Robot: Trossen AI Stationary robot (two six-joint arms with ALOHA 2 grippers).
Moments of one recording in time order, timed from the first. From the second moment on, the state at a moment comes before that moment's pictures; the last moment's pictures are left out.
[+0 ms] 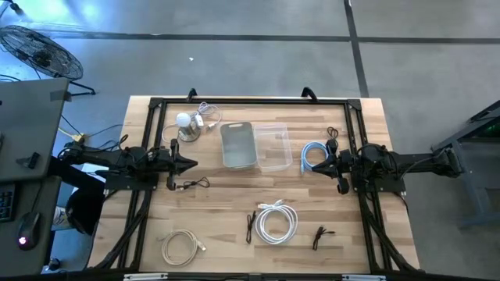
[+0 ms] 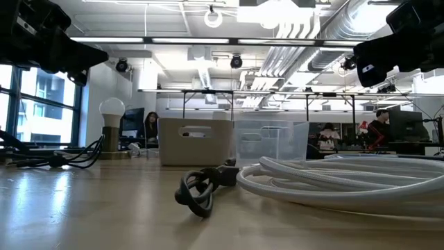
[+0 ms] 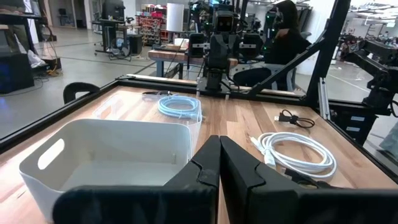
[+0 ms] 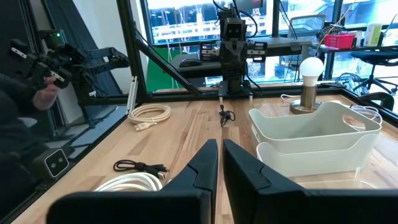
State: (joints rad) left arm -0.20 0.02 0.04 0.00 -0.28 -0.10; right arm -0.01 0.20 0.05 0.15 -0.15 0.10
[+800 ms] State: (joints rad) left arm -0.20 0.02 0.03 0.07 -0.43 0.02; right arm -0.01 0.20 0.05 0.15 -0.10 0.13
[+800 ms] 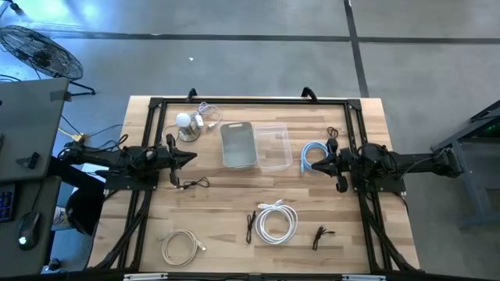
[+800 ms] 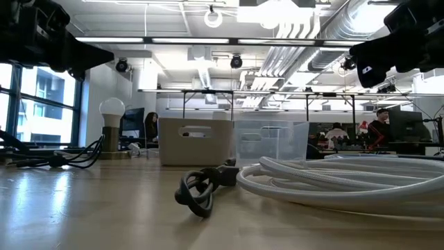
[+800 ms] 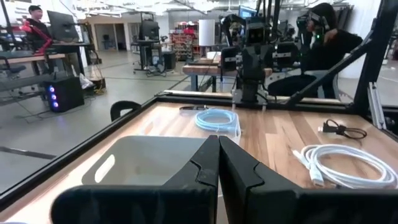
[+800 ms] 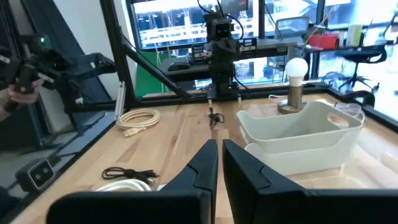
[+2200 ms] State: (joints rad) left arm -0.20 0.81 0.74 -0.76 -0.02 -0.03; right arm -0.01 0.20 0.05 0.16 0.19 0.13
